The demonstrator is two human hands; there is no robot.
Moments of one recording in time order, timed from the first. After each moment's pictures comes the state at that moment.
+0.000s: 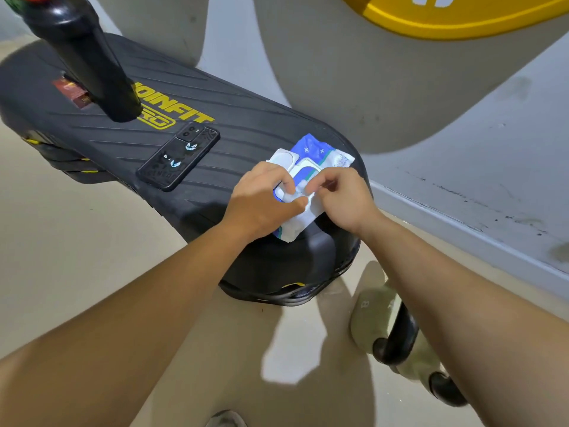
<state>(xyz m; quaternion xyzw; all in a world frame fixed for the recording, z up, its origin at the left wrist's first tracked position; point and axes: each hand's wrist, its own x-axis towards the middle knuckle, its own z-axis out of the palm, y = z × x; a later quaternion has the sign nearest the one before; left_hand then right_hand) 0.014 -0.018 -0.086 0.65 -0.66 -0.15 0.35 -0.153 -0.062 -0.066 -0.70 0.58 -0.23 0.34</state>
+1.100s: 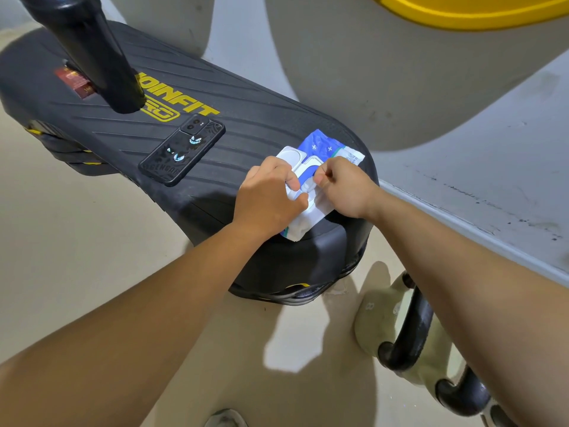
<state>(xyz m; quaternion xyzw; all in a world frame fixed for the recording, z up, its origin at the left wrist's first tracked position) 0.005 -0.026 -0.094 0.71 -0.64 -0.08 0.30 -0.145 -0.090 -0.062 -0.76 0.57 -0.07 0.32</state>
